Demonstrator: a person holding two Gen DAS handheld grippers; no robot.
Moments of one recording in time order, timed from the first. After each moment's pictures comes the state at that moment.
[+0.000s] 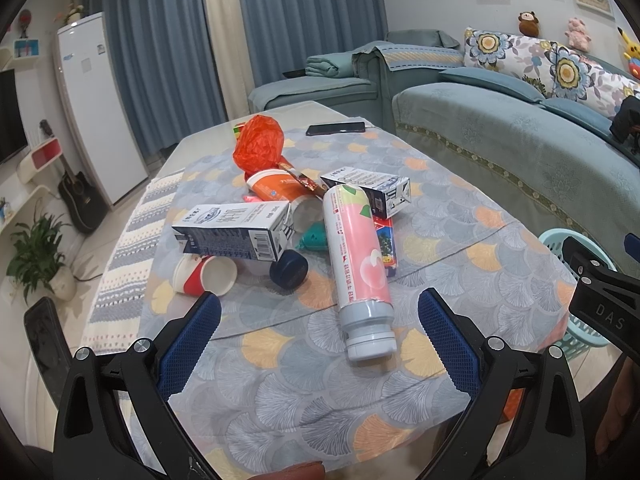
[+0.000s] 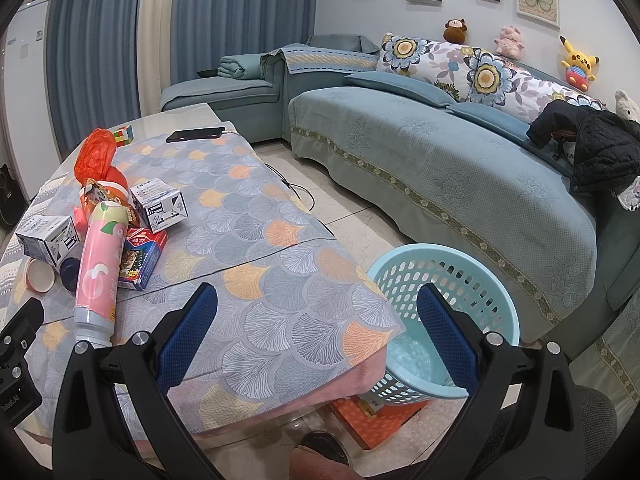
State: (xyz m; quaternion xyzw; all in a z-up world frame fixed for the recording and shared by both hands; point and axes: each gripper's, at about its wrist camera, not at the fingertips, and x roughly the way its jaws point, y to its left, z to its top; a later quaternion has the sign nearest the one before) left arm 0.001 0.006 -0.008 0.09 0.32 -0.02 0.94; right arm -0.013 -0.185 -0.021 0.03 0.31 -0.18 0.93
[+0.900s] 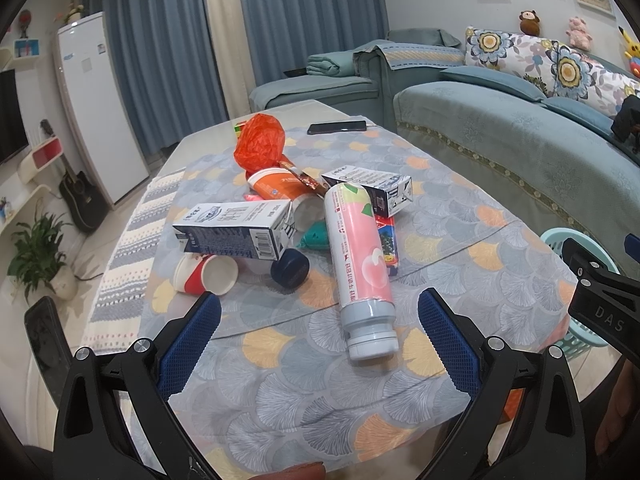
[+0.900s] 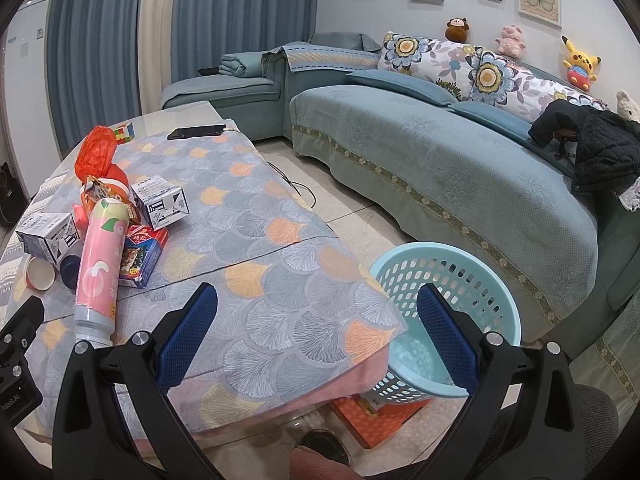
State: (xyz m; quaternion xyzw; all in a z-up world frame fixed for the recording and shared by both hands) left arm 0.002 0.007 -0.009 0.09 0.32 -0.02 0.94; right arm -0.011 -0.184 -0.022 0.03 0.31 -0.18 0.93
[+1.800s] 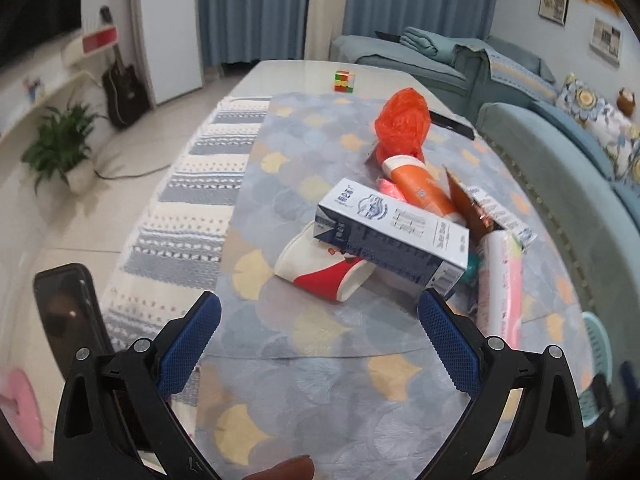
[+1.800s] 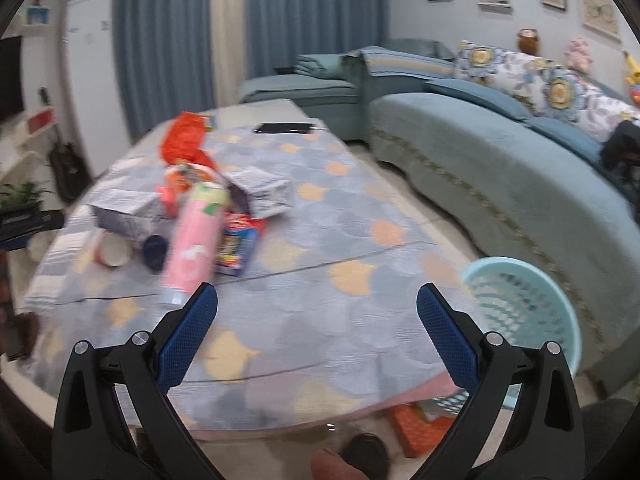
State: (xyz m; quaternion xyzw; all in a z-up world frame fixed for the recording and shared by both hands) left arm 0.061 0.162 0.008 -0.07 0.41 0.06 0.91; right arm -0.009 -0.130 -0.022 0.03 0.31 -0.02 0.95
